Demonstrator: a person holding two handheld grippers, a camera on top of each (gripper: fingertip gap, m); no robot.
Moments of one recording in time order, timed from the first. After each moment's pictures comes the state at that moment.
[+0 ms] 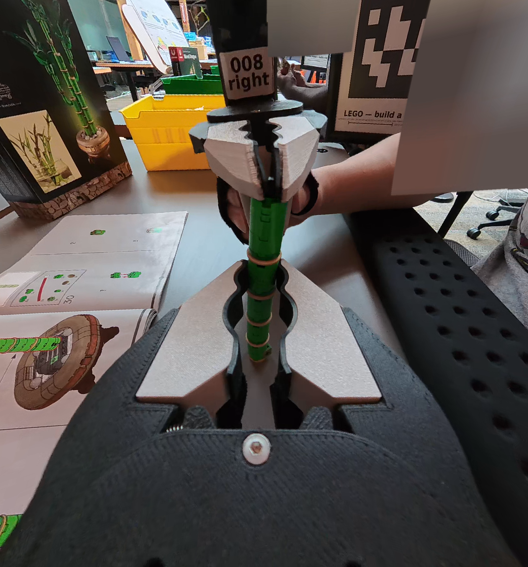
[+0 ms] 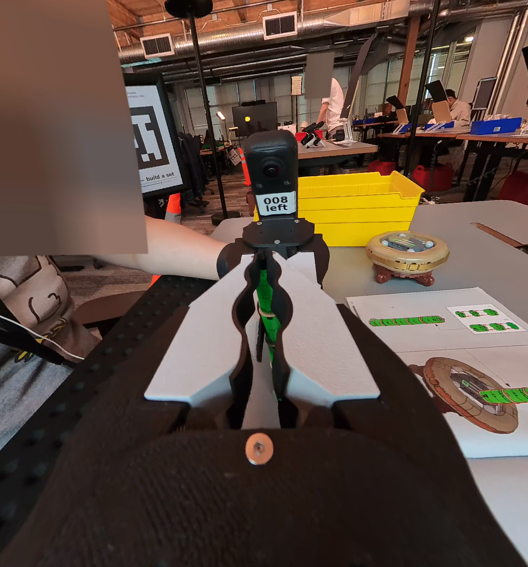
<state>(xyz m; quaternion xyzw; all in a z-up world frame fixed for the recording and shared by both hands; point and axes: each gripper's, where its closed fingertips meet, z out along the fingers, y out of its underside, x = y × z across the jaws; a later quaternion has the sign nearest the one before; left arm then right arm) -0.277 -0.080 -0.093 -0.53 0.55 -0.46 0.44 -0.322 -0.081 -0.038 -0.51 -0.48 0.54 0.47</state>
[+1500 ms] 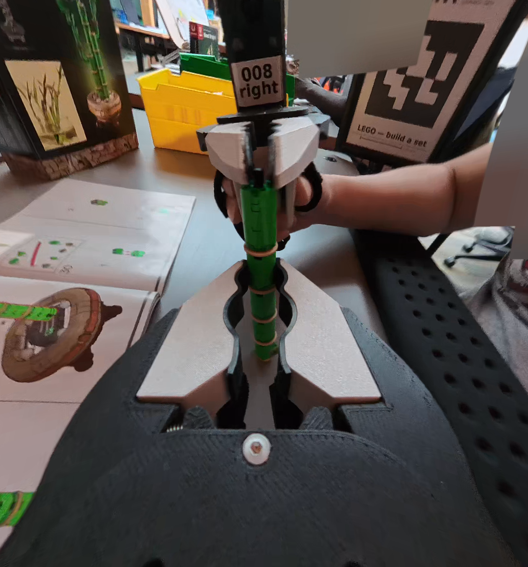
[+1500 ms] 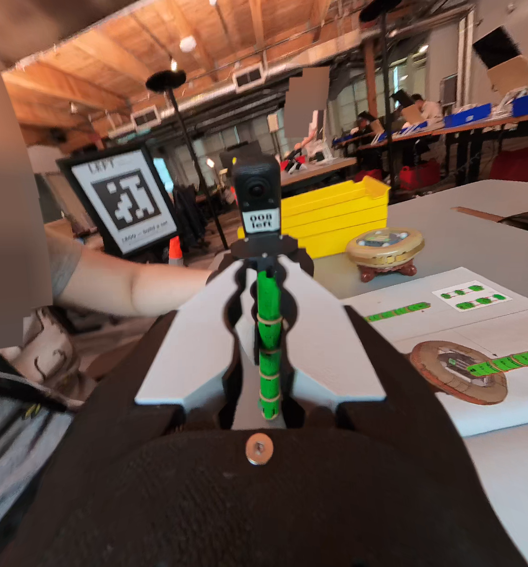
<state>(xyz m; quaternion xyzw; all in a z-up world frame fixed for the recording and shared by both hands) -0.277 -0.062 -0.093 -0.59 0.50 -0.49 0.40 -0.312 -0.045 -0.031 -0.54 -0.38 0.59 0.46</state>
